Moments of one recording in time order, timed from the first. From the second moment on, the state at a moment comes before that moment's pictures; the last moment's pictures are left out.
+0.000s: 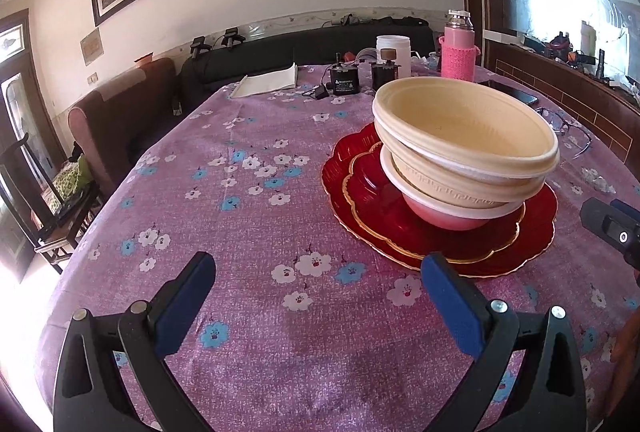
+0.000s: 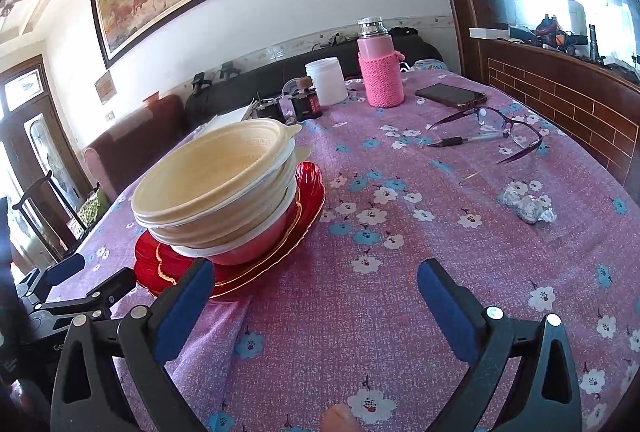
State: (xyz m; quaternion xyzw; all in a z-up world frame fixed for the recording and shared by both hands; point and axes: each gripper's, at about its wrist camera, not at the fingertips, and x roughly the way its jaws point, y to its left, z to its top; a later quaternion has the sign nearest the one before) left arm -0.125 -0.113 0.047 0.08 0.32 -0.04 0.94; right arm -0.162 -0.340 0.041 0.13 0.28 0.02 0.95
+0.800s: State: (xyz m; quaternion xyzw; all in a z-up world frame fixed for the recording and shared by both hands) left arm -0.124 -0.114 0.046 0.09 0.32 -0.04 0.94; right arm -0.161 -0.343 0.039 0.14 0.29 0.02 0.95
